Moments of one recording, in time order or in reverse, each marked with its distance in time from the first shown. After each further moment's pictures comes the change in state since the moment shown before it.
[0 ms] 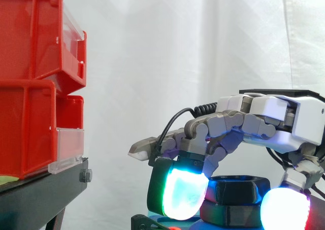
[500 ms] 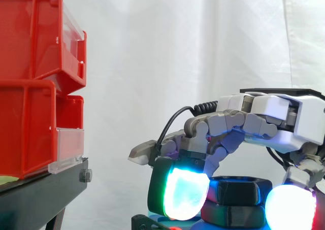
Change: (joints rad) arm 0.007 0.001 0.000 -0.002 -0.001 0.002
